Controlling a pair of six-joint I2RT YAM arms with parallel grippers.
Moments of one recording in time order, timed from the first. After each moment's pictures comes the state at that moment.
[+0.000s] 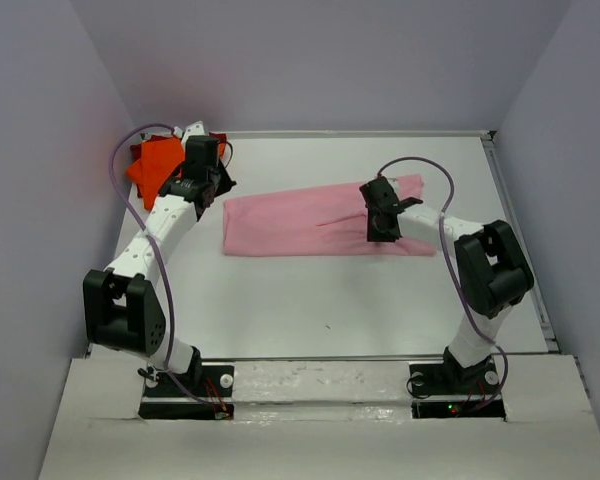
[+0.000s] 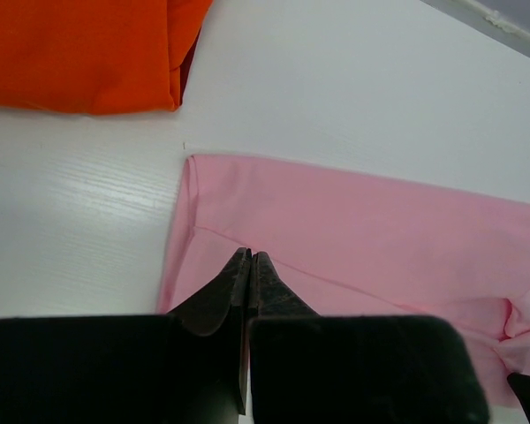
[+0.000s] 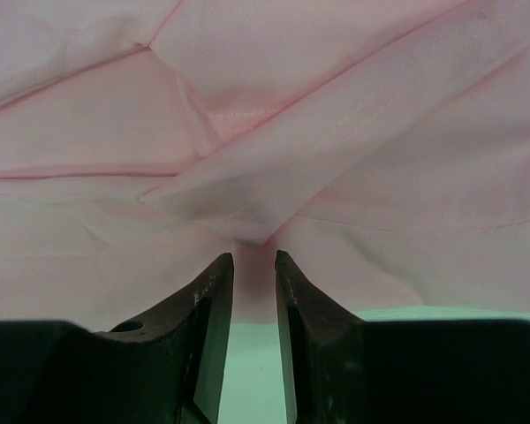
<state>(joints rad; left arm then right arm) -0.23 1.50 1.28 -0.40 -0.21 -0.53 0.46 1.79 1.17 -0.44 0.33 0.44</state>
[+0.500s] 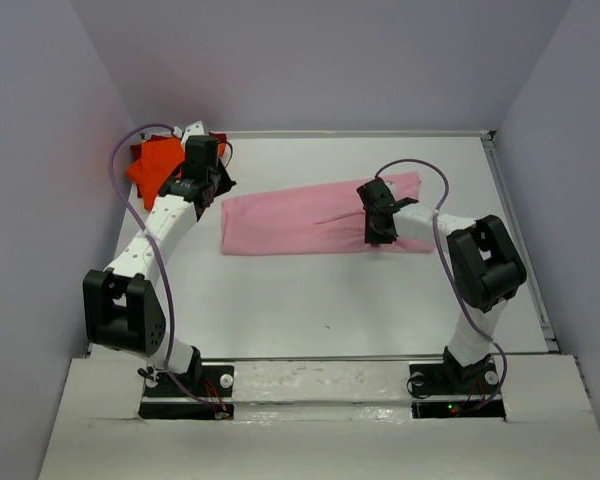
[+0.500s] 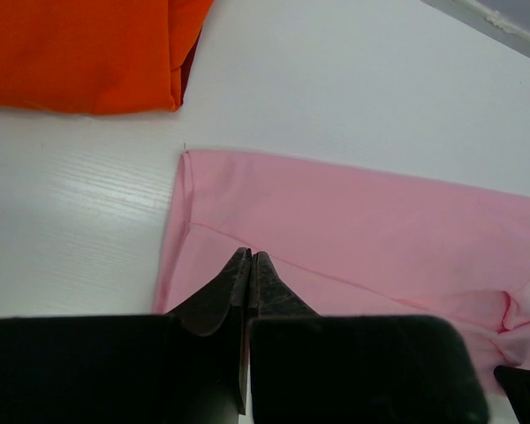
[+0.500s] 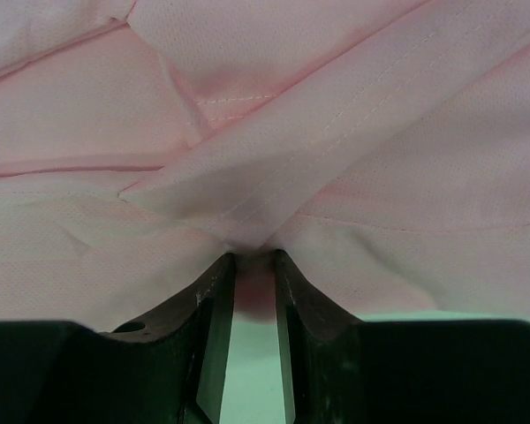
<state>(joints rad) -0.23 1.50 1.28 -0.40 -0.21 -0.53 0.46 1.84 1.17 -0.42 0.31 0.46</state>
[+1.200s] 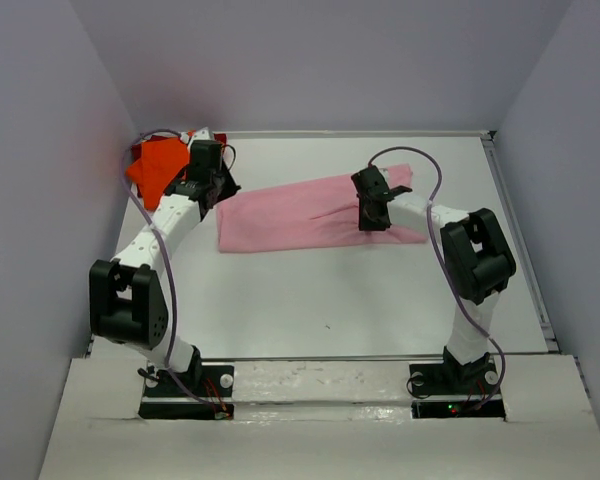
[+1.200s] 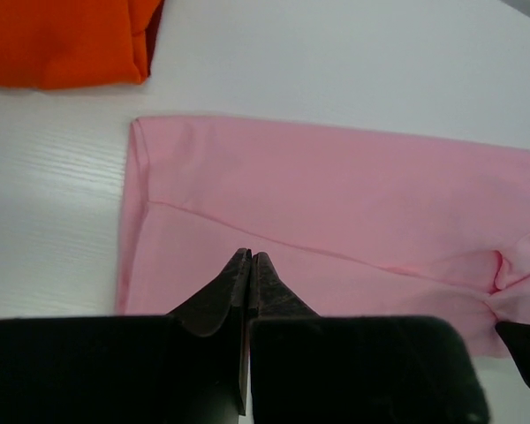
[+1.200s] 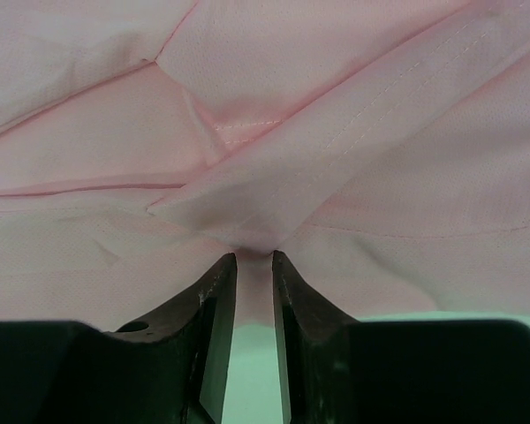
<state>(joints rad) -0.23 1.53 1.24 -0.37 -0.16 -0.54 0.46 1.93 1.33 -0.45 0.32 0.43</state>
